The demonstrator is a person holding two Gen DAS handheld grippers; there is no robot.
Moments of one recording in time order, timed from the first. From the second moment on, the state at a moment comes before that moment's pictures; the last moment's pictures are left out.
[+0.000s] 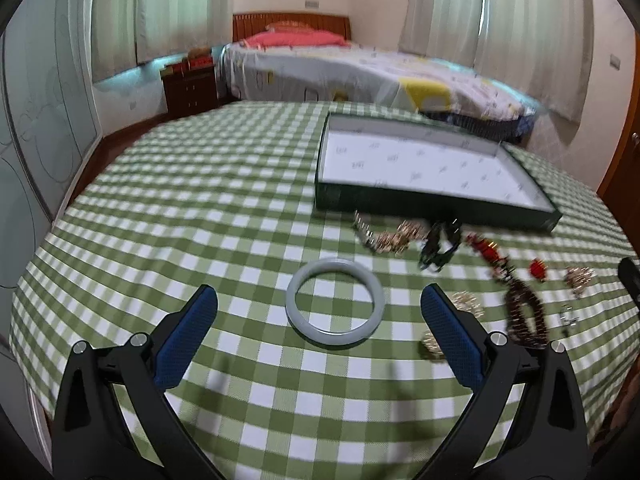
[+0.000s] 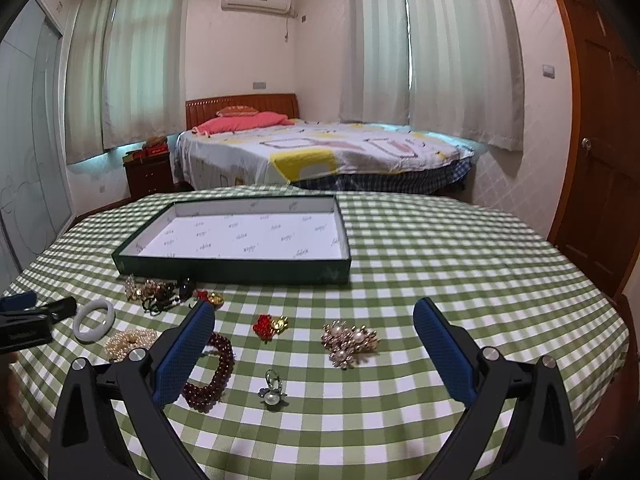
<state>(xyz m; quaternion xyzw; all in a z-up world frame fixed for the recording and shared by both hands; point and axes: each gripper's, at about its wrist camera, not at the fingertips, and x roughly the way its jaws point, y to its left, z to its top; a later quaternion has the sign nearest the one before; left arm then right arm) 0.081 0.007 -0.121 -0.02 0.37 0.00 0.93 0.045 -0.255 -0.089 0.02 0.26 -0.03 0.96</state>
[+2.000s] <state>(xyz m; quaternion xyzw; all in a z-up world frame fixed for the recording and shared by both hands) 0.101 0.005 -0.156 0.00 0.40 -0.01 0.92 0.060 -0.250 -0.148 0.04 0.39 0.05 0.92</state>
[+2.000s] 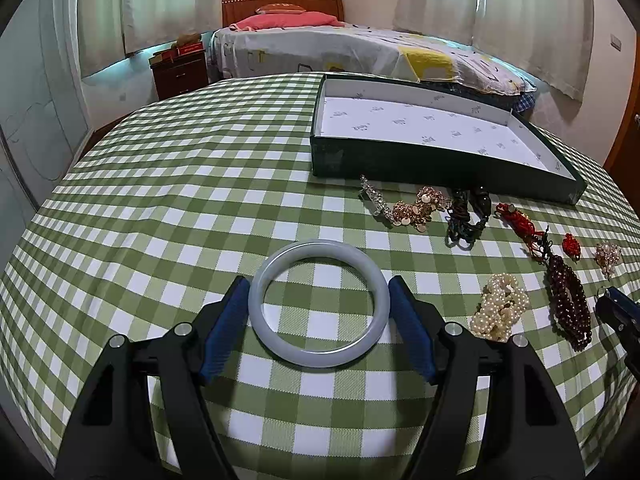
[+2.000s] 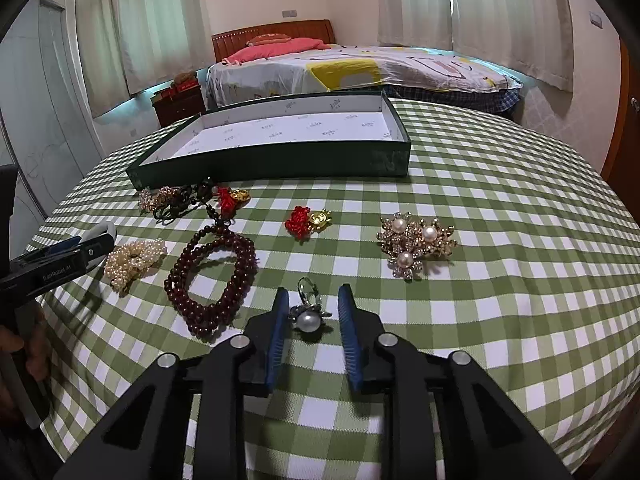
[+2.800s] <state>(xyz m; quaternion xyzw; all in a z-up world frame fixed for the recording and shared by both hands) 0.096 -0.002 -0.122 0.00 0.36 -0.02 0.93 0.072 -0.246 -0.122 0.06 0.36 0.06 0.93</state>
